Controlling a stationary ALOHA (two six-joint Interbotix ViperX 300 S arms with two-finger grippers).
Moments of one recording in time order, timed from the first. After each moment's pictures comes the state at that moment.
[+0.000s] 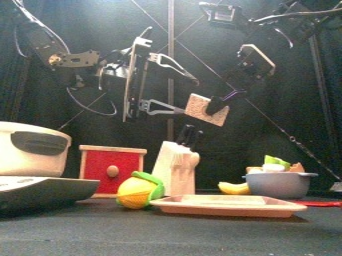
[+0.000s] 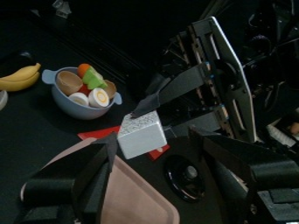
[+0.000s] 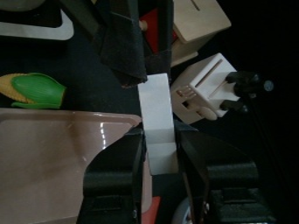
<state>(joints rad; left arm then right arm) -0.02 0.07 0.77 -0.27 -0.81 -0.35 0.27 -0.15 0.70 -1.30 0.76 1.28</state>
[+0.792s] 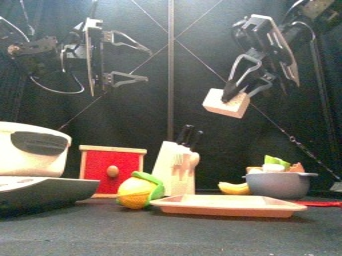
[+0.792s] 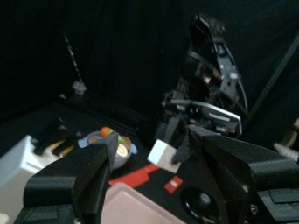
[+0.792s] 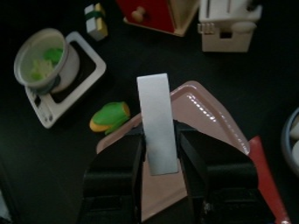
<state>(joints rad) 0.10 -0.33 1.03 -0.27 -0.96 -0.18 0.27 -0.32 0.87 -1.32 0.65 2.44</state>
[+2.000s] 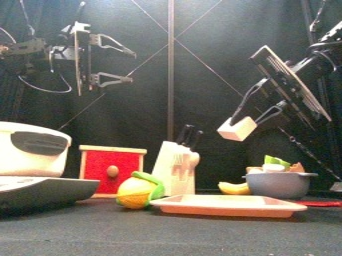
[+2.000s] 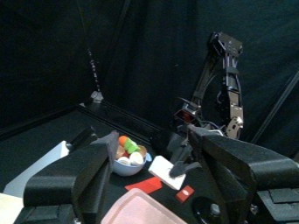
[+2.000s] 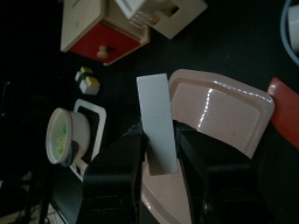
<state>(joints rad) 0.11 -0.39 1.09 -0.28 -0.93 -0.18 0.41 -0.11 0.85 -1.38 0.79 2.99</state>
